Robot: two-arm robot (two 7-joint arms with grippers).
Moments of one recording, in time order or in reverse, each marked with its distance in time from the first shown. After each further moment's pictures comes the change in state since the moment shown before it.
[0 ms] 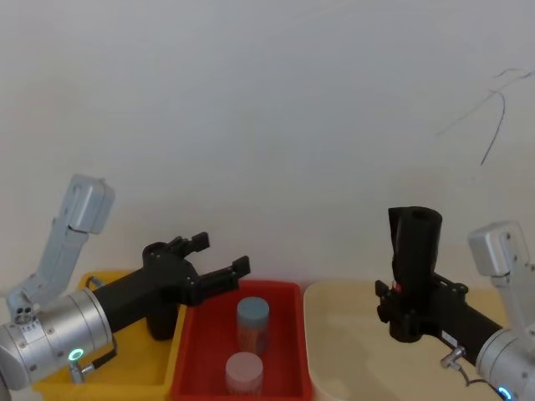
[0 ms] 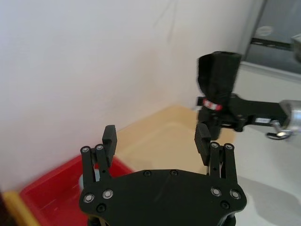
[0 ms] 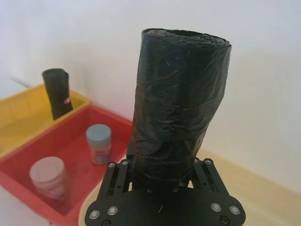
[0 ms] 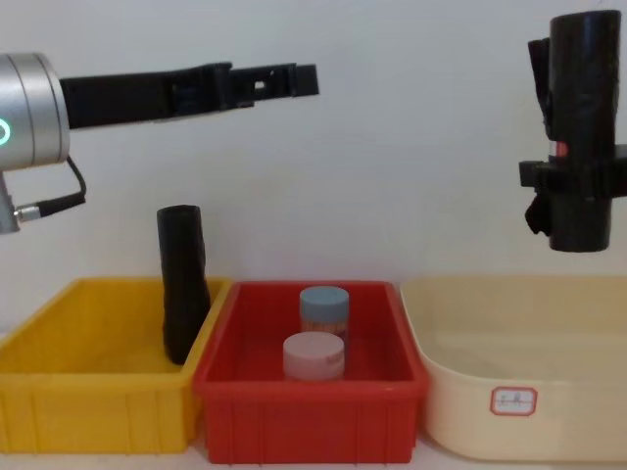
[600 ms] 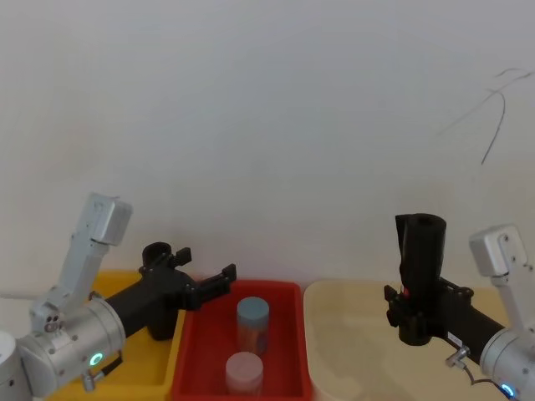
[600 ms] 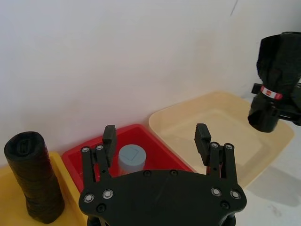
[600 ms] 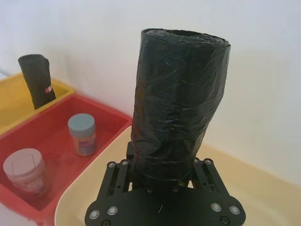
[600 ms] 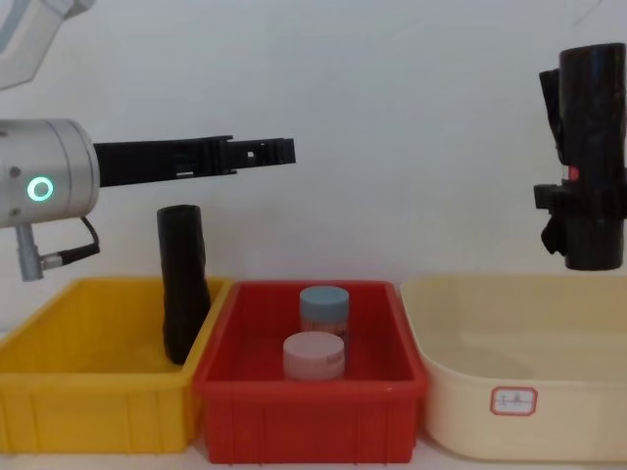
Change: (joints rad) left arm -0.009 -0.060 0.023 0.077 0.077 0.025 0.188; right arm 0.037 -0.009 0.005 0.088 -0.022 0.001 0.021
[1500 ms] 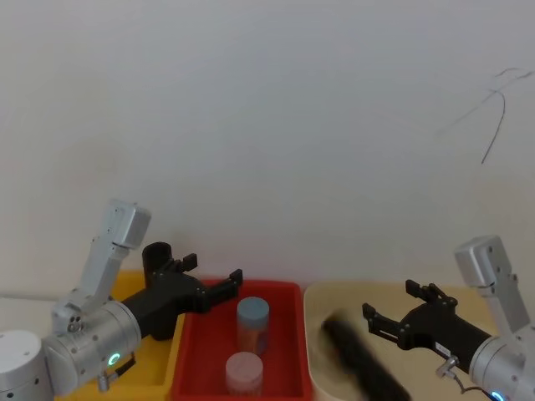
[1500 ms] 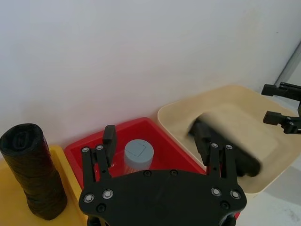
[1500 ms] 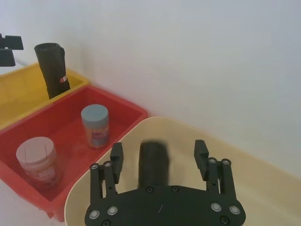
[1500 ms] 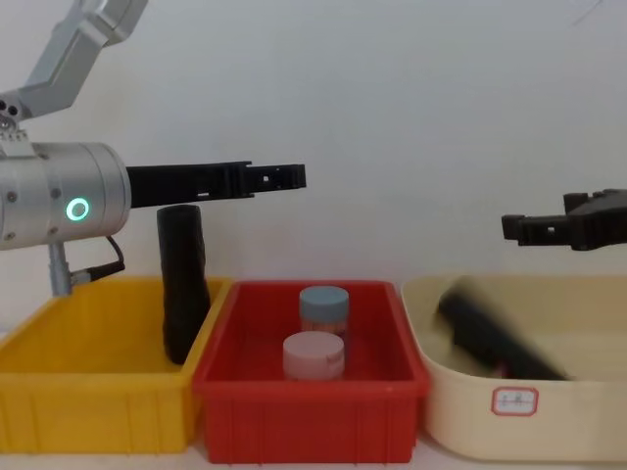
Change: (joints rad) left arm -0.034 -0.050 0.028 0.069 0.047 0.008 0.042; right arm 0.024 -0.011 -0.022 0.074 -0.009 -0.040 0.081
